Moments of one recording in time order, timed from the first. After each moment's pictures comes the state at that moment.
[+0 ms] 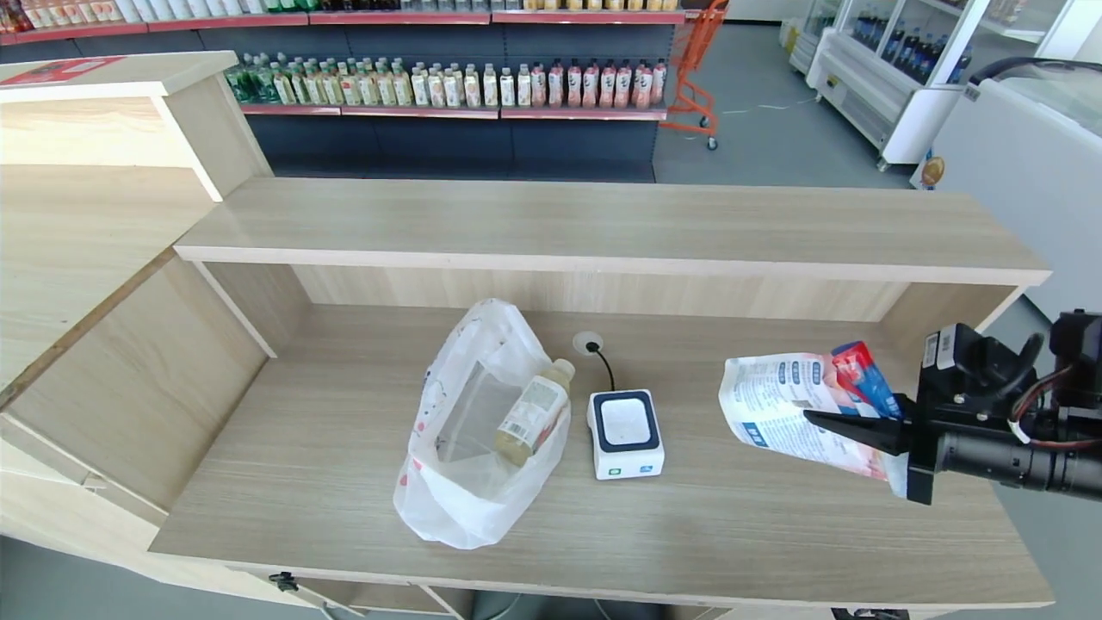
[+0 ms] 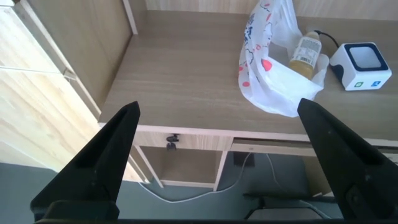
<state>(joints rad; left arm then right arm) 0.00 0.00 0.00 0.00 -0.02 0.00 0.01 1.54 -0.52 -0.63 0.79 -0.73</state>
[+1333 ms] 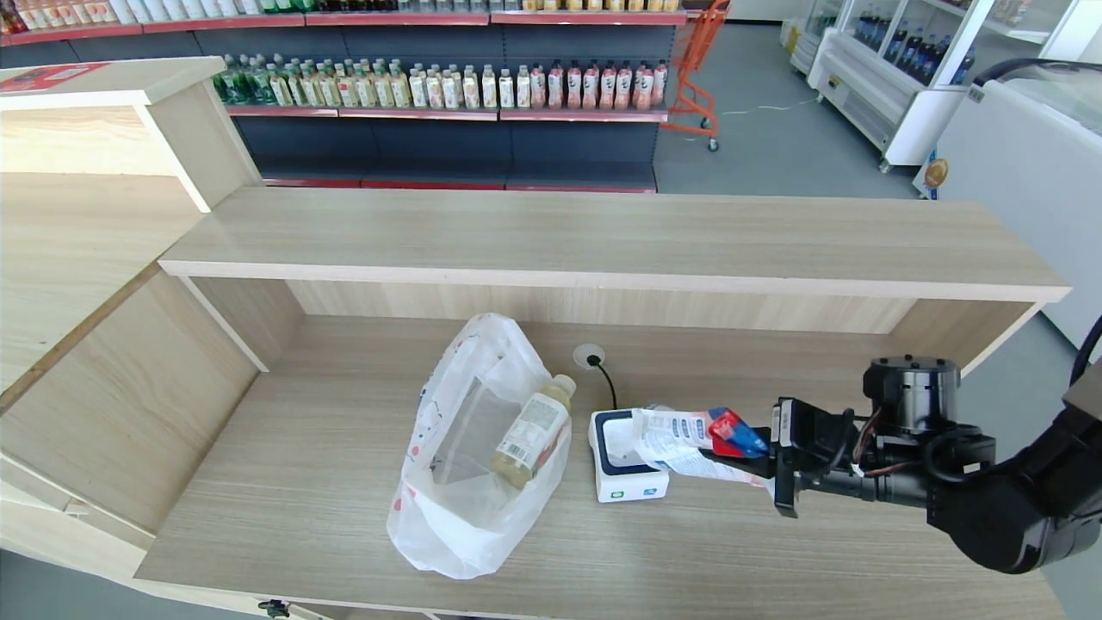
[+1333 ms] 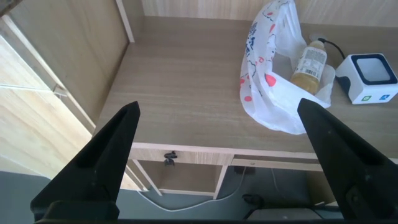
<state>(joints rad) 0.00 0.00 0.00 0.00 -0.02 0.00 0.20 1.98 -0.54 -1.02 0.79 -0.95</state>
